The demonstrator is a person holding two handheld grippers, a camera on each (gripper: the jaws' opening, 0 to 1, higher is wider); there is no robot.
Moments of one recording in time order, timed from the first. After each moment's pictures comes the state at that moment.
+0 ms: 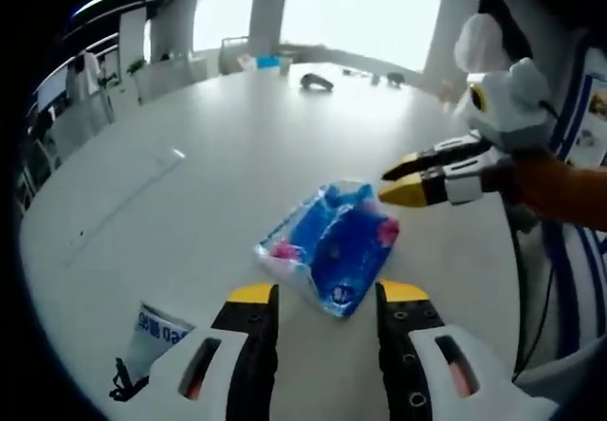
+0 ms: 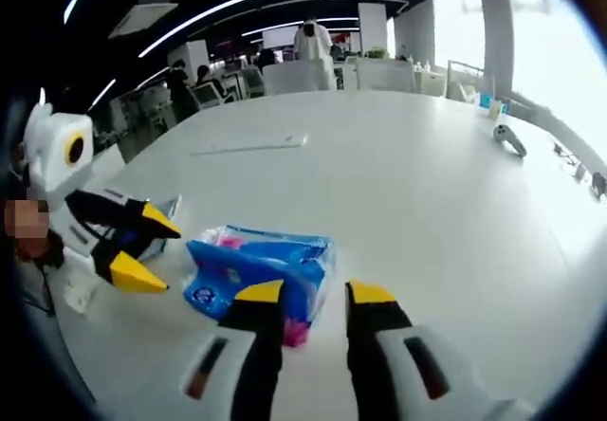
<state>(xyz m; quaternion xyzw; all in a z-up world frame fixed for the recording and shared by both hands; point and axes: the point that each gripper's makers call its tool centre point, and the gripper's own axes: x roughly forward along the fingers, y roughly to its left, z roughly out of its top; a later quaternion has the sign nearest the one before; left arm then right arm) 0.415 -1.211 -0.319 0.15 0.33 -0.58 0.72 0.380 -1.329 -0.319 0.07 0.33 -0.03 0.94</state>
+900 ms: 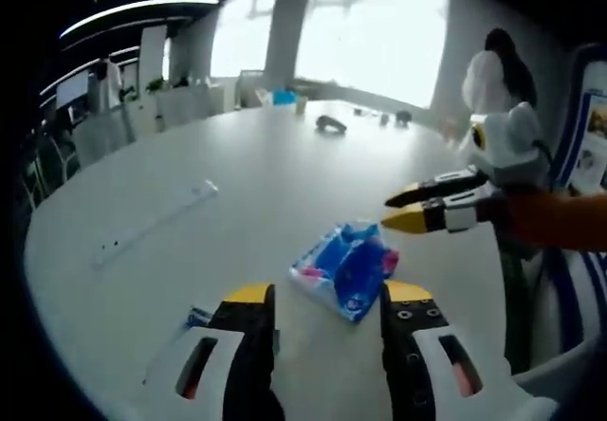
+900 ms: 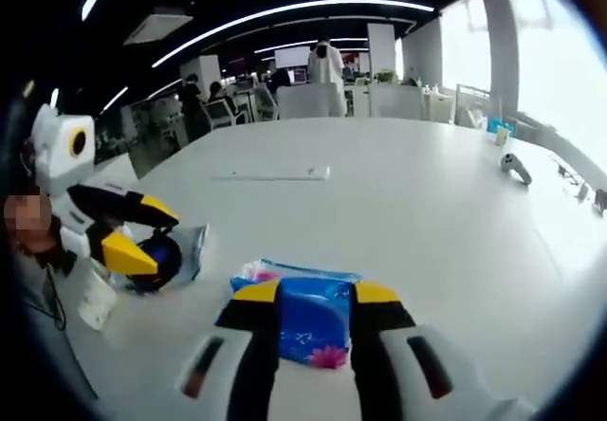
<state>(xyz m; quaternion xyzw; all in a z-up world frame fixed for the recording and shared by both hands) 0.433 -1.176 -0.262 0.10 0.28 -0.58 0.76 0.398 -1.301 -0.279 0.05 0.28 -0.01 0.96</state>
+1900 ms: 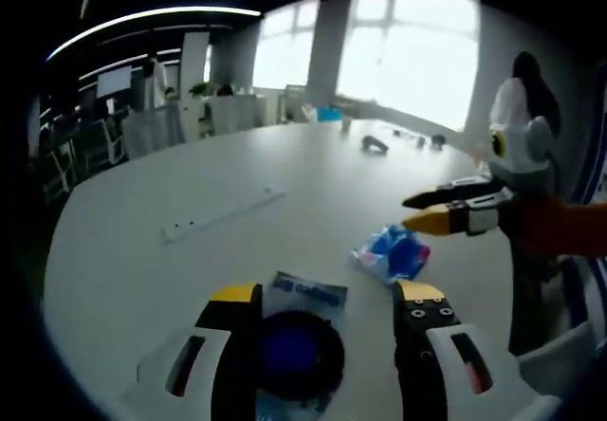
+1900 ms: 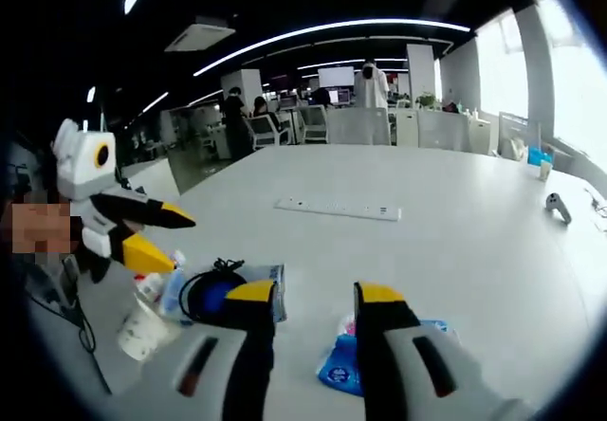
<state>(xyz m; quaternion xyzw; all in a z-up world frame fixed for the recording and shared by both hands) 0.471 -1.065 -0.233 0.07 0.26 -0.50 0.82 0.439 -1.196 -0.237 0.04 0.23 0.09 0.97</state>
